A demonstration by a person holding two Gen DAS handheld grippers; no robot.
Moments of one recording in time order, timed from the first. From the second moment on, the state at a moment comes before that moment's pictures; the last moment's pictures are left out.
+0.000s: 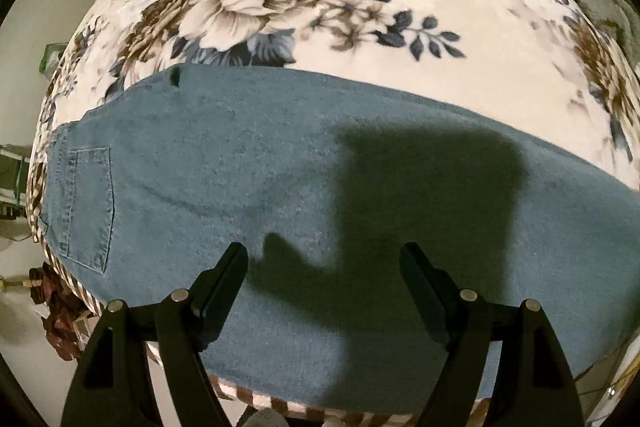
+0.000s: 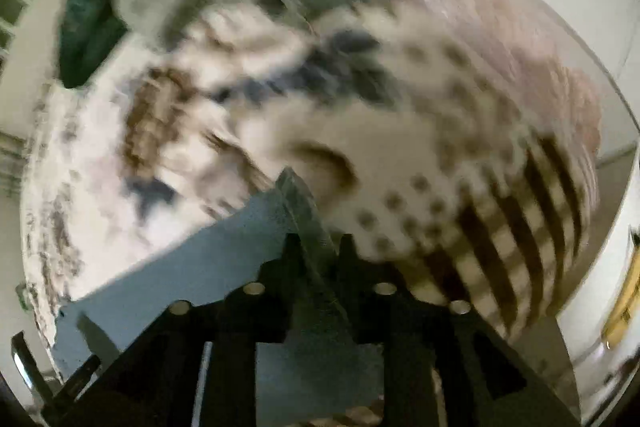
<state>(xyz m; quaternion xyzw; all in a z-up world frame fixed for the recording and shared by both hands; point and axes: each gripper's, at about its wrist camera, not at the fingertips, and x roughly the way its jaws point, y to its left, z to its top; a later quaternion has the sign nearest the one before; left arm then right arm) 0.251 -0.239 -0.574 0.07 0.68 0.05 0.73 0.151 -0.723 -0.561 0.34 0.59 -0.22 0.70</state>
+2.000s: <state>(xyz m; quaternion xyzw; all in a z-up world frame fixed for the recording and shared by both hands) 0.241 -0.100 -0.492 0.01 0.62 0.06 0.78 0.174 -0.455 -0.435 0.46 0.45 0.01 0.77</state>
